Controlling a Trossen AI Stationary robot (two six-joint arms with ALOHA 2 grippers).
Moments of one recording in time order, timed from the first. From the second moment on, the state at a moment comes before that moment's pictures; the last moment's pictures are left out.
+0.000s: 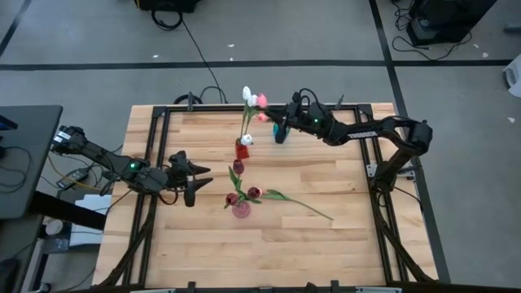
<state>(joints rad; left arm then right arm) -0.43 0.65 0.43 -0.16 -0.65 -0.49 -0.47 1.64 0.80 0.84 -0.06 -0.08</state>
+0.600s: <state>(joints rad) -0.43 0.65 0.43 -0.15 -0.67 -0.45 -0.46 1.35 0.80 0.41 0.03 -0.09</state>
